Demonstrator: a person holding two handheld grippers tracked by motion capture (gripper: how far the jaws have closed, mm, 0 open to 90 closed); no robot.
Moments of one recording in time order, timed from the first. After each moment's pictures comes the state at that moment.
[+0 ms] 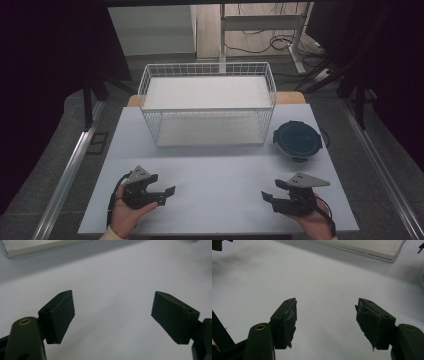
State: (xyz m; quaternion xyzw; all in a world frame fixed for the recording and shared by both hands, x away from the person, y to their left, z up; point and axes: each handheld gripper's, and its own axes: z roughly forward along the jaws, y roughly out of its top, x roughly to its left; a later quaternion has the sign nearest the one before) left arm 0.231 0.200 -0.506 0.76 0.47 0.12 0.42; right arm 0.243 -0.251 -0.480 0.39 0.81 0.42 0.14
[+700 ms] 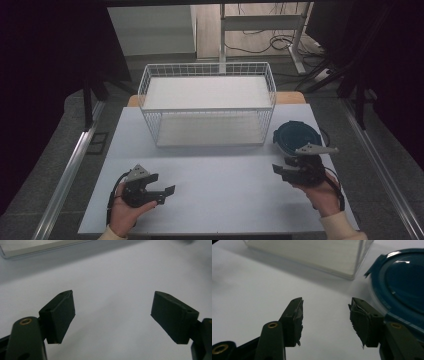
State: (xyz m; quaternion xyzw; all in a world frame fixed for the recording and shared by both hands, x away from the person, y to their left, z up) left arm 0.234 0.204 -0.504 0.76 0.47 0.10 0.43; right arm 0.300 -0.266 -0.431 0.44 0.80 0.38 0.15
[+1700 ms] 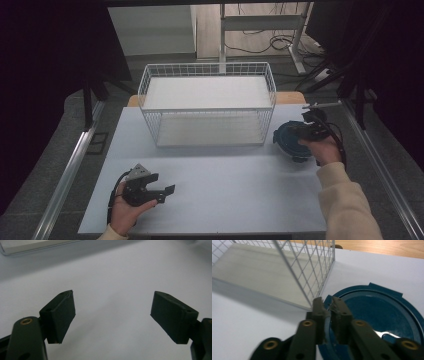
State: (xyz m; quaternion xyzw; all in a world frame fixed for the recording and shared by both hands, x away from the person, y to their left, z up) left arm 0.238 0.204 -0.508 0.76 0.48 0.10 0.42; right arm 0.409 -0.285 -0.395 0.51 0.77 0.34 0.15
